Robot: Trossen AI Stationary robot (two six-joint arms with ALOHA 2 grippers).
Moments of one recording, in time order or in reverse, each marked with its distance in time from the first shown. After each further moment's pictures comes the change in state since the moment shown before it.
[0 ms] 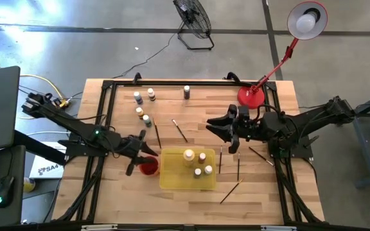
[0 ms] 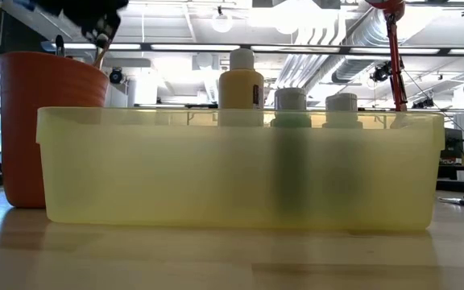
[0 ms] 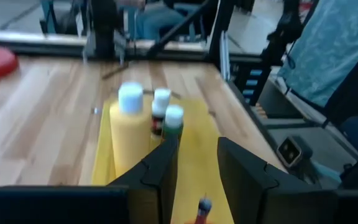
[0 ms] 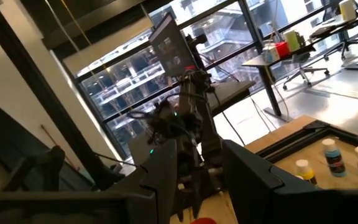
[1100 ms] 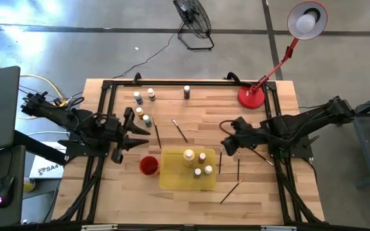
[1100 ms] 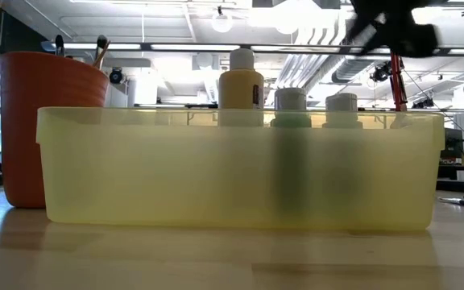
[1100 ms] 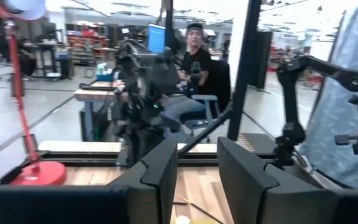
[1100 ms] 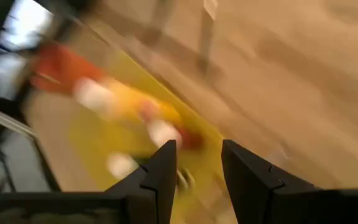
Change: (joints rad) left arm 0.000 -0.083 0.377 -0.131 -0.138 0.130; right arm 0.000 0.000 0.000 -1.001 -0.111 0.744
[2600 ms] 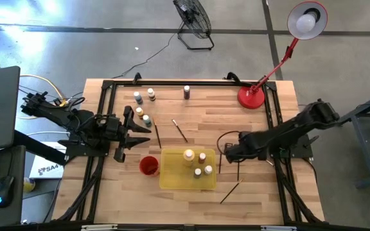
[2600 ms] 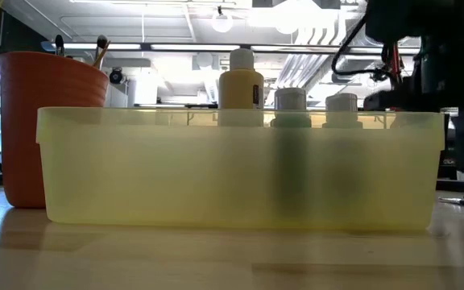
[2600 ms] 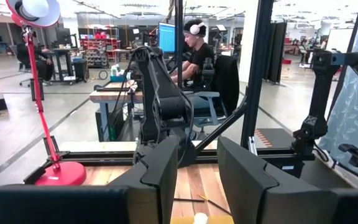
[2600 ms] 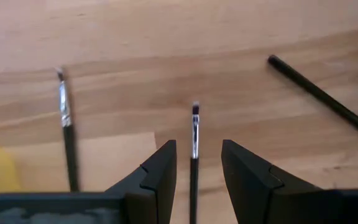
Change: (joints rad) left arm 0.000 0.003 -0.001 -0.007 -0.045 0.058; right arm 0.020 0.334 -0.154 -0.241 -0.183 0.828
